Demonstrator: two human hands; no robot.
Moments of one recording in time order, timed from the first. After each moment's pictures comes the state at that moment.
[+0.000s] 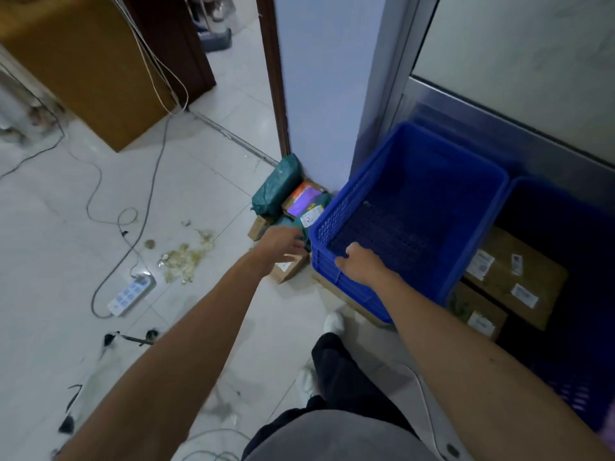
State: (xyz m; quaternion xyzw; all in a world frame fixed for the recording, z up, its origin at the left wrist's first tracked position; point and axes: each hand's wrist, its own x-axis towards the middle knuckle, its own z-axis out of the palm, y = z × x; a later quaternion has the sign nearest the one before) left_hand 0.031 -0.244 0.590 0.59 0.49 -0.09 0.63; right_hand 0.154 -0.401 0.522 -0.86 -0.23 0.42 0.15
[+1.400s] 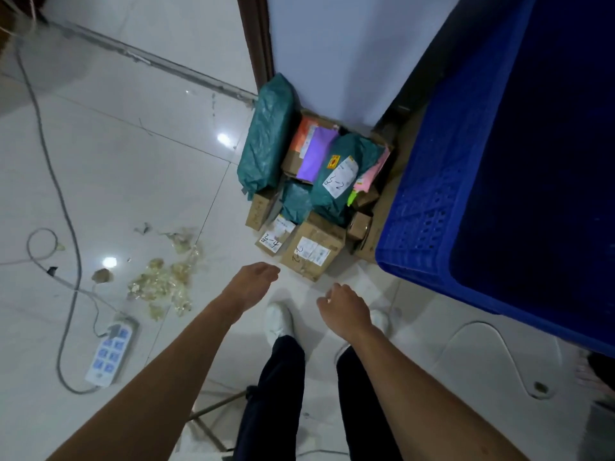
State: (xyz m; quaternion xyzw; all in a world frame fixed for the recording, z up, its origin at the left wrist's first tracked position) left_hand 0.019 0.084 0.229 0.63 0.45 -0.34 0.54; right_hand 0.066 -0.116 0.215 -0.86 -0.04 0.49 0.12
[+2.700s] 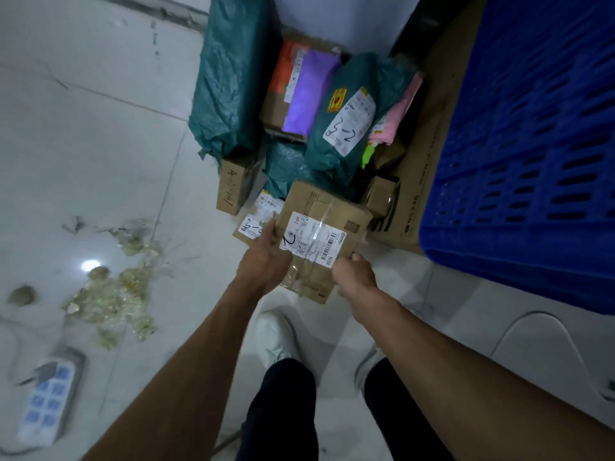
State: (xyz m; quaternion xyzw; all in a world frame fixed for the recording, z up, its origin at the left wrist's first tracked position) left_hand 0.054 0.062 0.004 0.74 0.35 -0.31 0.48; right_hand 0.094 -0.098 0.002 -0.76 0.34 0.44 0.35
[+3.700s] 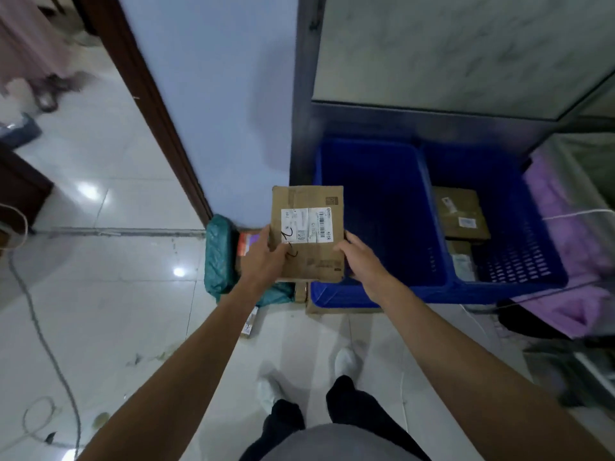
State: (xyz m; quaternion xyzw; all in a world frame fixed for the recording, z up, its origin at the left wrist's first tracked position) left_hand 0.107 -0.012 0.577 0.80 0.19 -0.13 0.55; right_hand 0.116 -0.209 0.613 -0.77 0.18 0.27 0.55
